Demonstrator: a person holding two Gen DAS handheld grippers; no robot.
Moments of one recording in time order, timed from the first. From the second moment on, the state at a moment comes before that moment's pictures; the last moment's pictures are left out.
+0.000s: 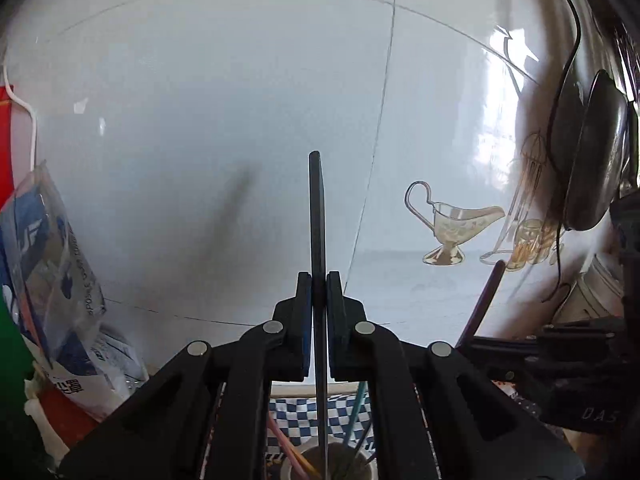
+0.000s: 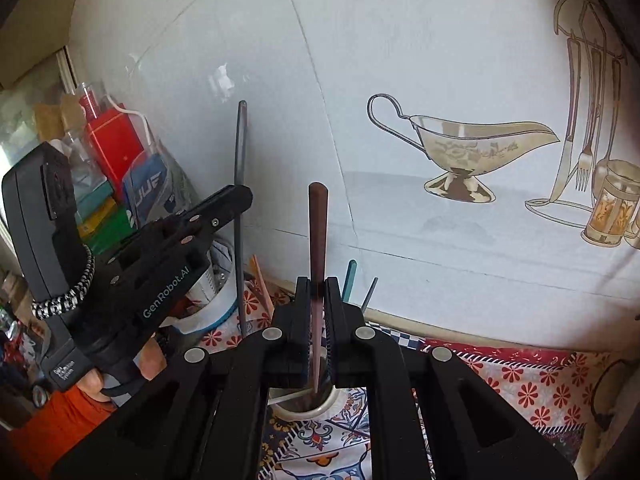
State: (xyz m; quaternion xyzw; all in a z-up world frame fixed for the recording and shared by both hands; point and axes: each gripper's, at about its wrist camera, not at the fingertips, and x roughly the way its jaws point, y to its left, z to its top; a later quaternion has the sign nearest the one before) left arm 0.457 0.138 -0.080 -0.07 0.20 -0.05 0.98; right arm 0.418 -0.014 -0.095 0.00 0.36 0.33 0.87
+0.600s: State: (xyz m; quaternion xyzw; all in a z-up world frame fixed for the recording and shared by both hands) left arm 0.484 0.128 -0.100 -0.04 0.30 -0.04 0.95; right arm 0.422 -0.003 -0.107 -0.01 0.38 0.34 0.86
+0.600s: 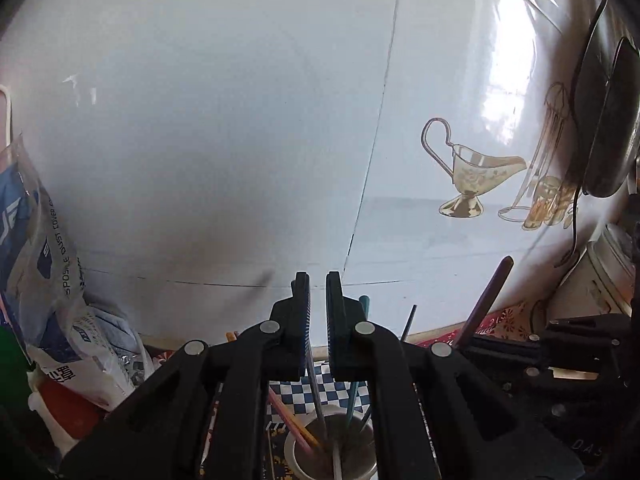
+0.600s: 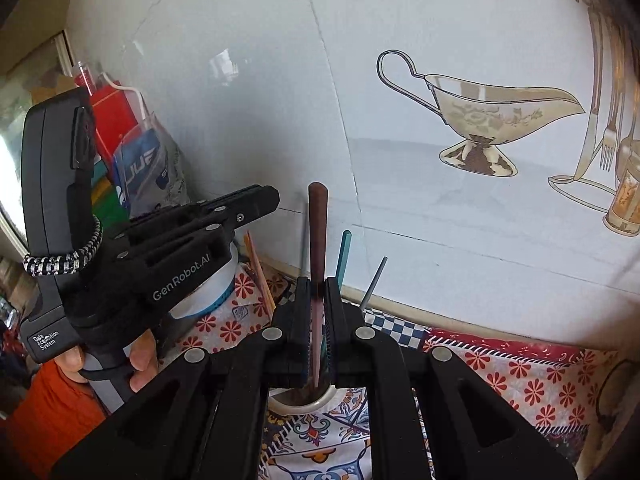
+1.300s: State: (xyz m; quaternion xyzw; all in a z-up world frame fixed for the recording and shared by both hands) left arm 0.398 0.118 -0.069 0.00 0.31 -0.04 0.95; right arm 0.403 -0.020 -0.091 -0.02 0.39 0.35 0.85
